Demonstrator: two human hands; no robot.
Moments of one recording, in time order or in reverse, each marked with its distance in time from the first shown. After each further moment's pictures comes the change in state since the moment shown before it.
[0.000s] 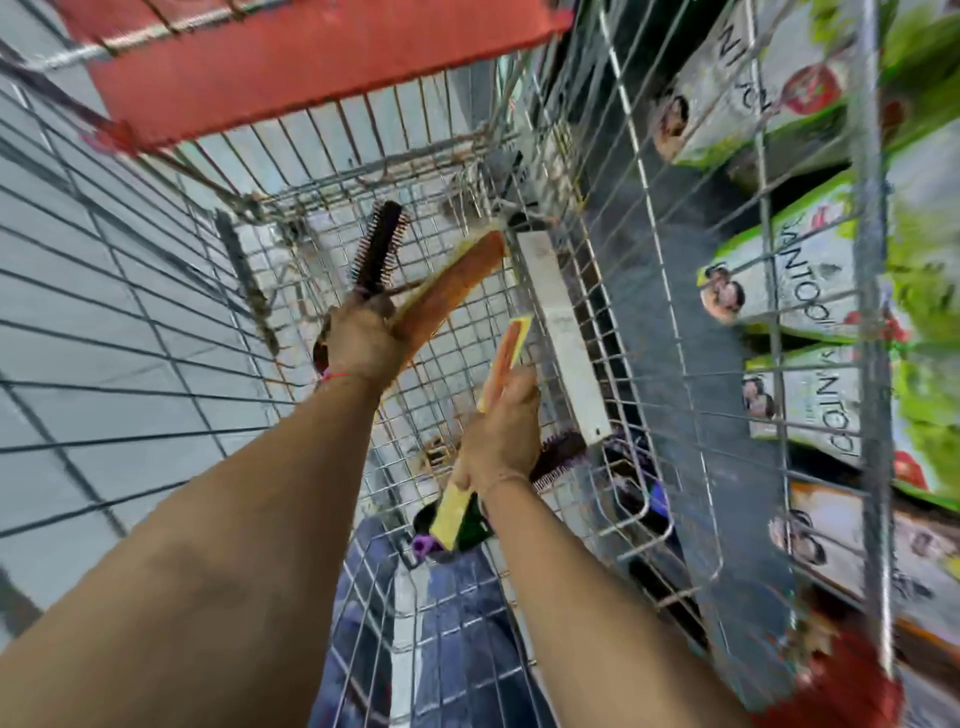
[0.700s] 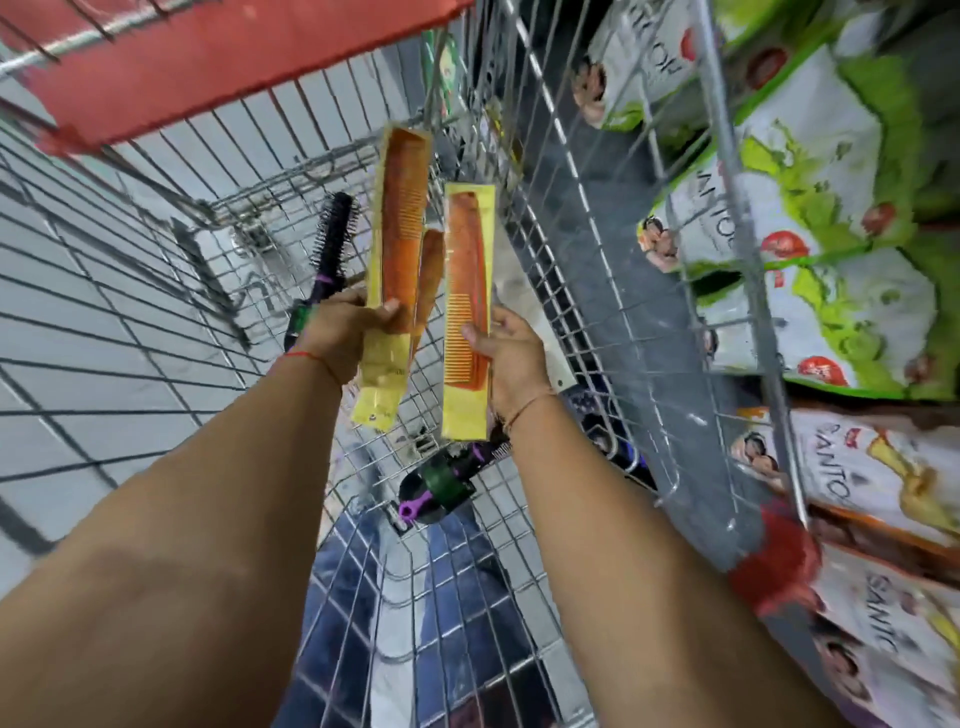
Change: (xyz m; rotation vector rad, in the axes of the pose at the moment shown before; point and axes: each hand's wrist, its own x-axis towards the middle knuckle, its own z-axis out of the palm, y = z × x) left_hand -0.015 0.004 -0.008 -0.879 -0.508 -0.142; right_hand 0.019 0.008 -0.043 1.109 -0.280 0.155
